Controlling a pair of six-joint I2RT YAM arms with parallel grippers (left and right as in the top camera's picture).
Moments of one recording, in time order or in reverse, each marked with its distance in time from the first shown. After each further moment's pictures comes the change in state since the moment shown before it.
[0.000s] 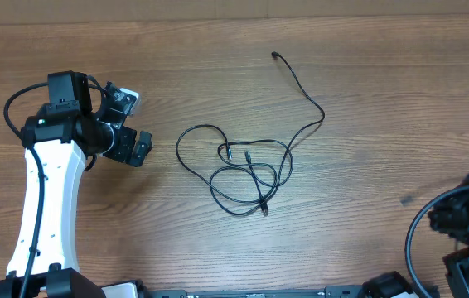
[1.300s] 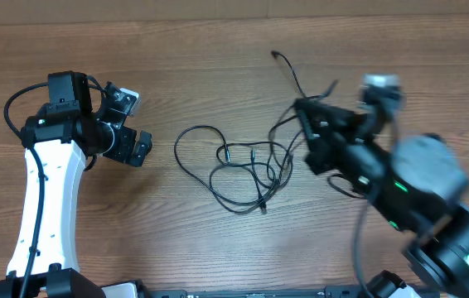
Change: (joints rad) left arm 0.000 0.000 0.000 0.000 0.000 0.000; right arm 0.313 0.092 0.000 -0.200 -1.289 0.381
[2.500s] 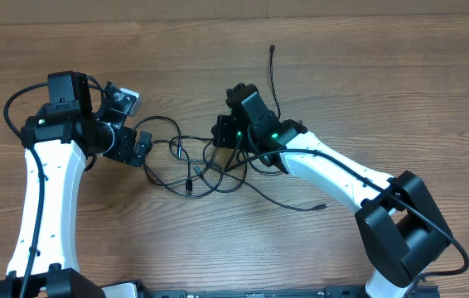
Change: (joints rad) left arm 0.000 0.000 0.000 0.000 0.000 0.000; right arm 0.007 0.954 0.000 0.202 -0.266 0.119
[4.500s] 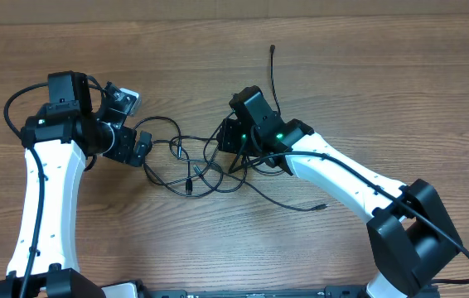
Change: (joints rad) left arm 0.000 0.000 0.000 0.000 0.000 0.000; right arm 0.000 -0.053 0.000 -0.121 -0.011 0.061
